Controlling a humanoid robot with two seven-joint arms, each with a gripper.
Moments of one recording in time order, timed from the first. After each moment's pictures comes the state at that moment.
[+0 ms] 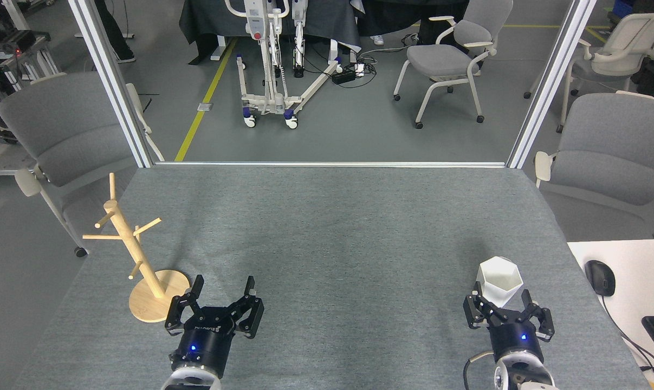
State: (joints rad) left arm -0.02 -0.09 -0.03 -1.58 -1.53 -0.03 0.03; right arm -0.22 -0.03 -0.16 -1.09 1.48 0.01 -0.08
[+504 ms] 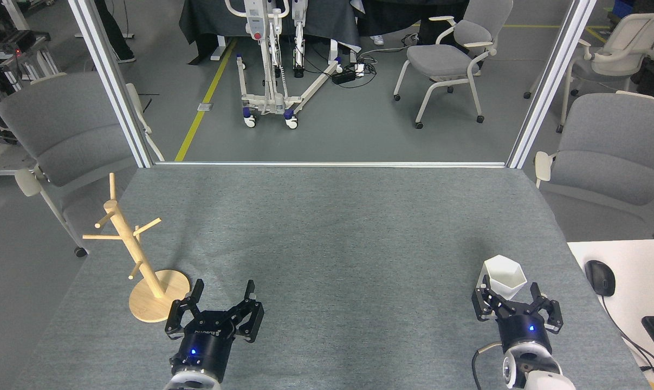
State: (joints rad) left arm -0.01 -0.09 -0.03 -1.58 -1.53 -0.03 0.03; right arm -0.27 -0.07 -0.16 -1.01 1.48 0.01 -0.09
